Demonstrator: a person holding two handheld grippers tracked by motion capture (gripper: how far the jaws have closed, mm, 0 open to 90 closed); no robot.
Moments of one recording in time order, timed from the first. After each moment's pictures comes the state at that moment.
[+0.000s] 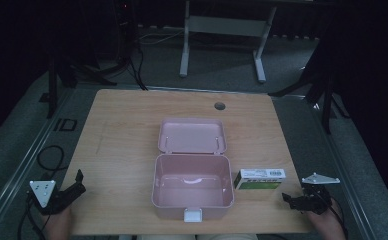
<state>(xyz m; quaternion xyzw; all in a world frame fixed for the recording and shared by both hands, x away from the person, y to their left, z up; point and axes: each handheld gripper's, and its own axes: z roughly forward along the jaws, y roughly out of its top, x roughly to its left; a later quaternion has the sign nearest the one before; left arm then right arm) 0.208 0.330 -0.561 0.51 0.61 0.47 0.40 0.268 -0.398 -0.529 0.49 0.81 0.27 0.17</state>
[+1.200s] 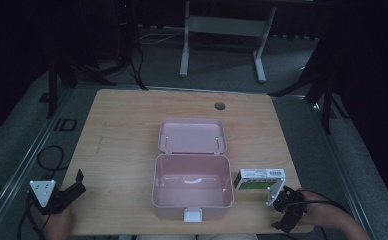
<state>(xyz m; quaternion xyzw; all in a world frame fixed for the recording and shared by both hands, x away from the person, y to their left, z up) 0.209 0.330 -0.561 0.51 0.61 0.46 0.40 0.263 -0.308 -0.503 0.13 0.99 0.06 0.01</state>
